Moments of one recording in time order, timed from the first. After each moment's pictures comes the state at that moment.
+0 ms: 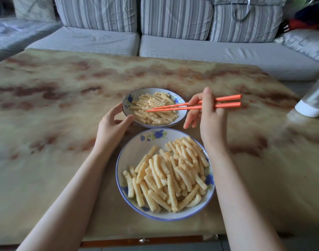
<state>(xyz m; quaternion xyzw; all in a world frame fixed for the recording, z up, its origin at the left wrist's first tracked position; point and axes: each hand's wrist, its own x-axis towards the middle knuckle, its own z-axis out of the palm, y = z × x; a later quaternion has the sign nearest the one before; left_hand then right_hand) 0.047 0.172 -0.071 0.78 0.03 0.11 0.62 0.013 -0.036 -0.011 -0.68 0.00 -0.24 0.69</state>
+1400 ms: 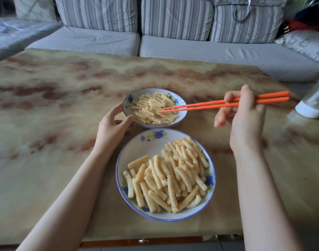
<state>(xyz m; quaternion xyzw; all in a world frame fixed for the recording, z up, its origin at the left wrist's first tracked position) 0.048 0.171 -0.073 0.78 0.03 0.12 0.62 0.001 -0.076 0.011 -0.63 0.06 -0.29 0.72</state>
